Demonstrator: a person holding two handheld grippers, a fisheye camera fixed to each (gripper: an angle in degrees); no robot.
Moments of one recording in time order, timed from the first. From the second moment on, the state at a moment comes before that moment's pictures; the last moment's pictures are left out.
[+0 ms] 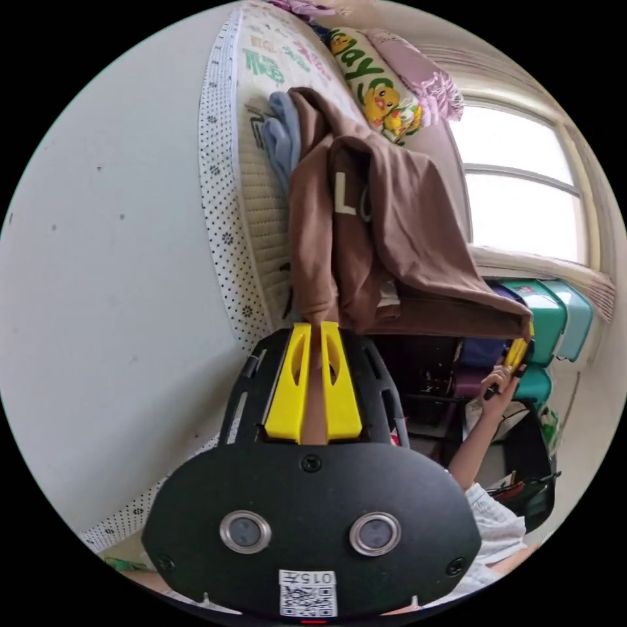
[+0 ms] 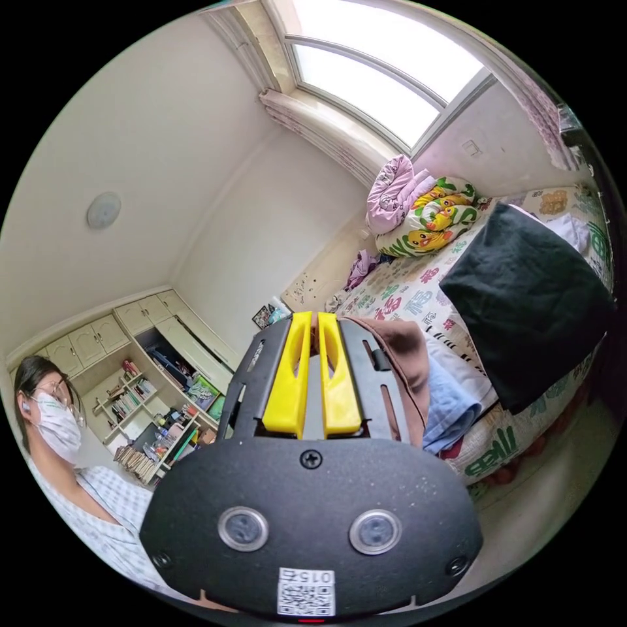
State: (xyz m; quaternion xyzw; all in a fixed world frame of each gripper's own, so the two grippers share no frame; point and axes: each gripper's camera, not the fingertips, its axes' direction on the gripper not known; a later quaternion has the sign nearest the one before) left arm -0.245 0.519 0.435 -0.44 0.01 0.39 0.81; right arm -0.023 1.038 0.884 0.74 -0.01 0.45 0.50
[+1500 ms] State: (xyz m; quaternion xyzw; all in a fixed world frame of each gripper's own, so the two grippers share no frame) left arm 0.021 0.329 -0.266 0.09 0.41 0.54 0.73; right arm -0.059 0.791 0.322 0.82 0.10 0.18 0.54
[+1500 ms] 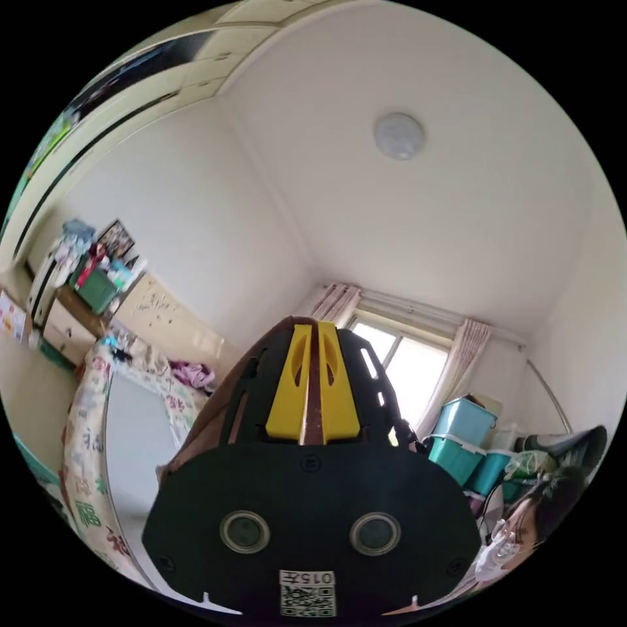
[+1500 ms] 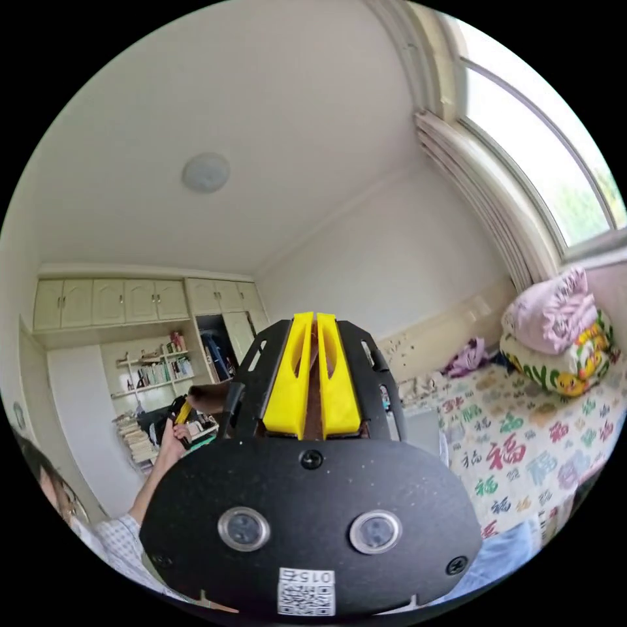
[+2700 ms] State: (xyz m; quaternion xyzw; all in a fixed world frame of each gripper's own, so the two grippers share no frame) left arm -0.306 0.273 -0.042 -0.30 -0.20 0.43 0.83; right arm 0.046 0.659 0.770 0.33 -0.12 0.50 0.79
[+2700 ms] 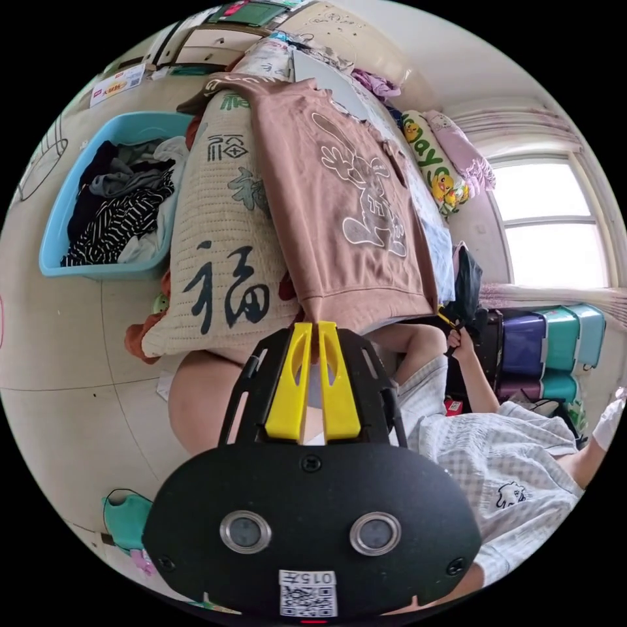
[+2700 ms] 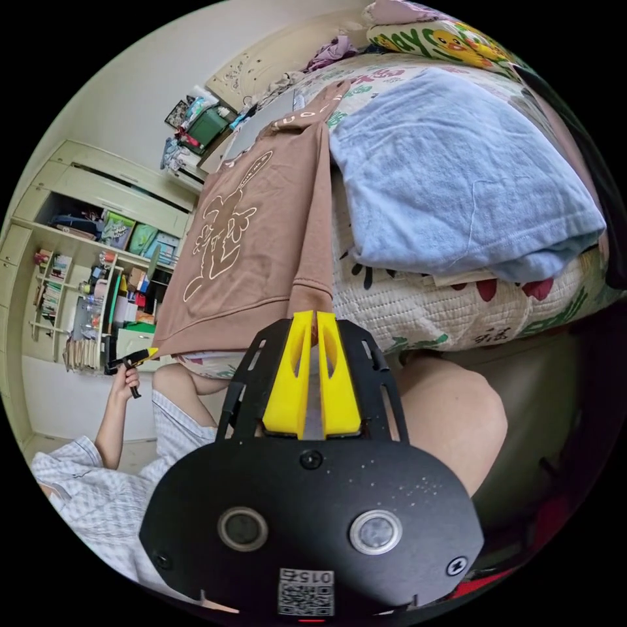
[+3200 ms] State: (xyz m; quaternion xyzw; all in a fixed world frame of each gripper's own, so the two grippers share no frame) left arm -0.287 0.245 -0.019 -0.28 -0.20 0.38 0.86; right arm 0.067 0.679 0.749 0.35 -0.16 0.56 0.74
